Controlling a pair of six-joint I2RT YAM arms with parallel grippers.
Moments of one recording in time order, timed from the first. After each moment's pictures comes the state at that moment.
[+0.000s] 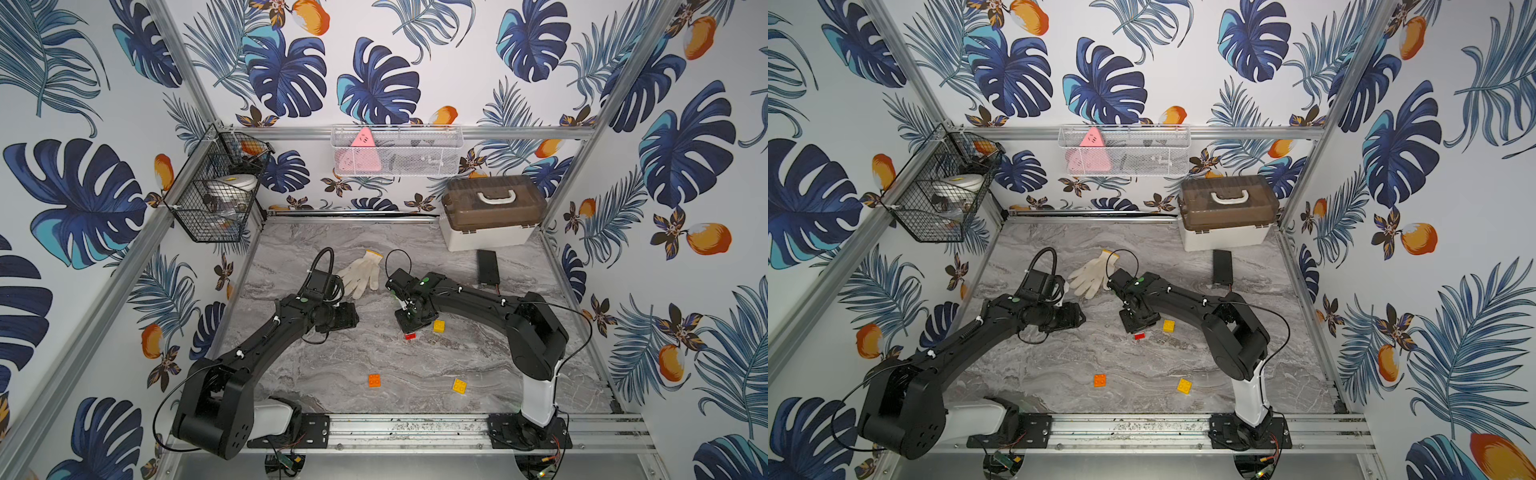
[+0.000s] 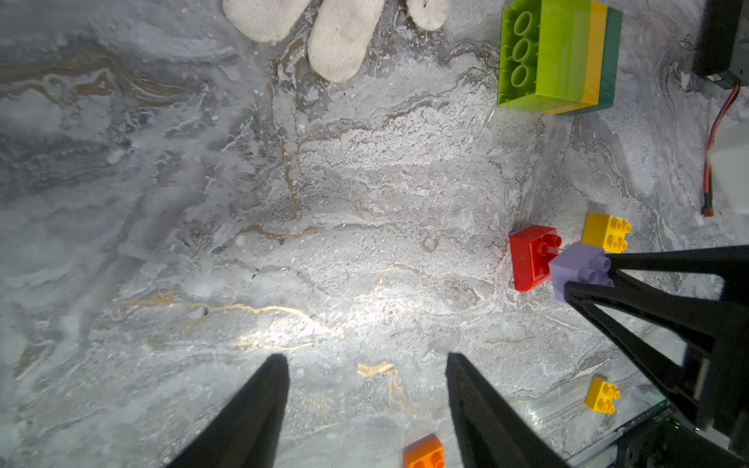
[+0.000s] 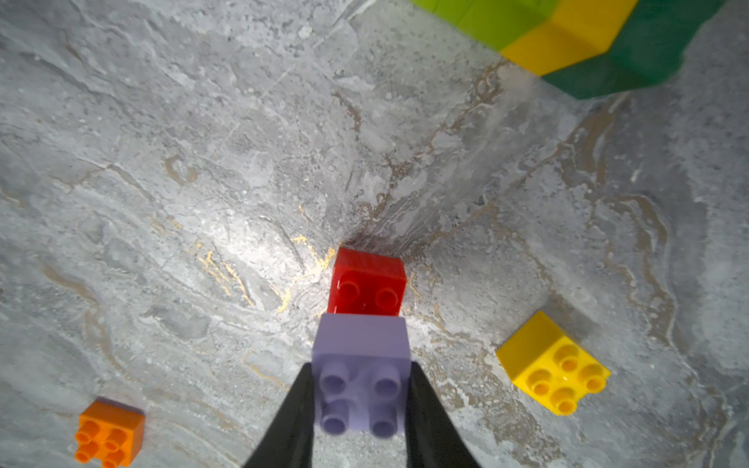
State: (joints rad) left arm -0.24 1.31 0.81 -0.61 0.25 -0.44; right arm 0.85 1.95 1.47 -0.92 0.07 0.38
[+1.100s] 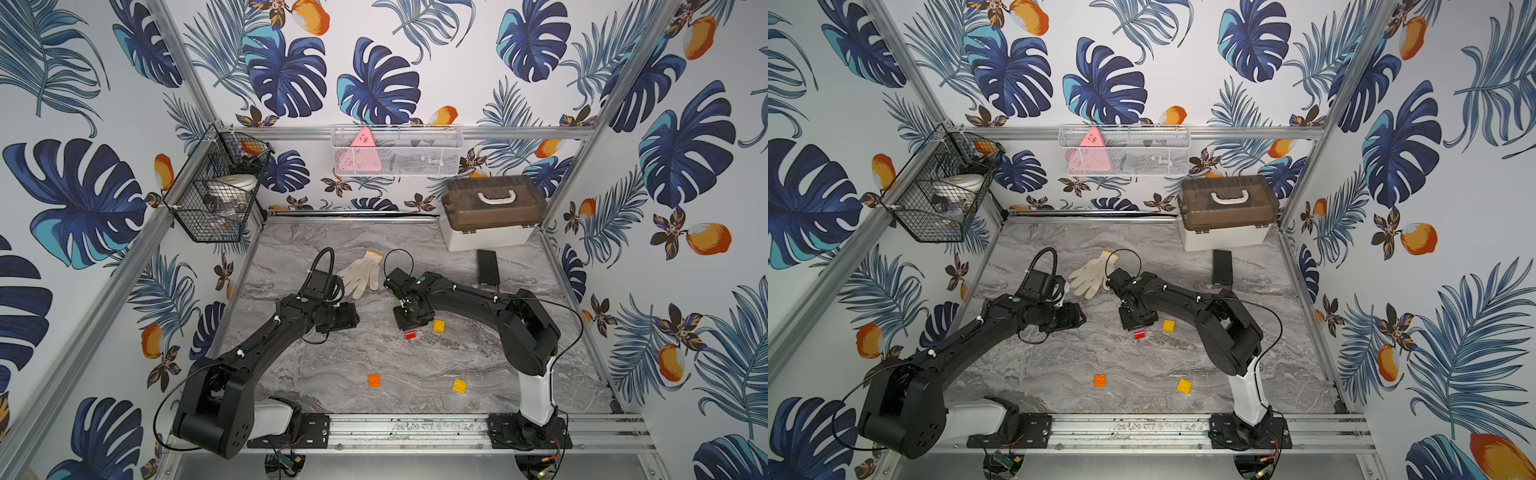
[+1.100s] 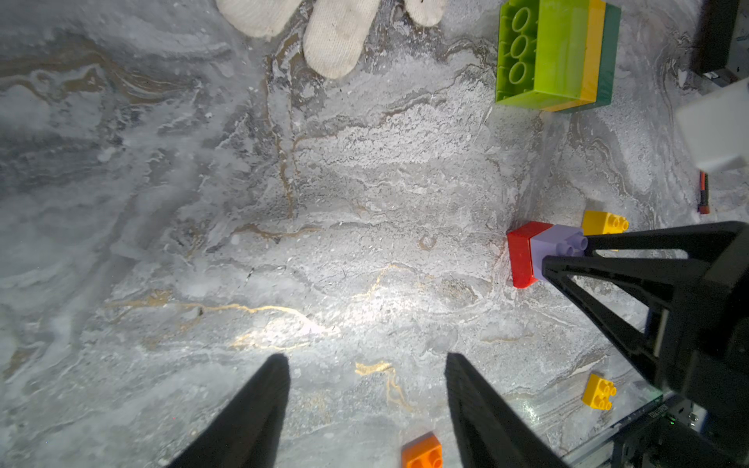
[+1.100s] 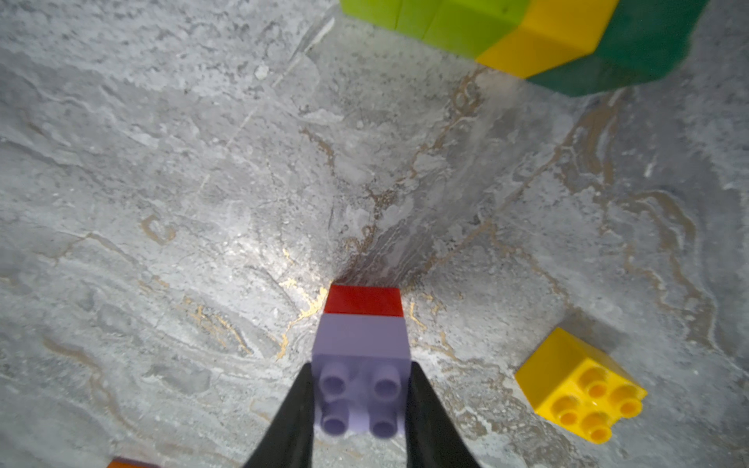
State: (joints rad) left arm -0.24 1.31 0.81 -0.61 0.26 -0.44; right arm 0.85 2.00 1.49 -0.90 0.09 0.52
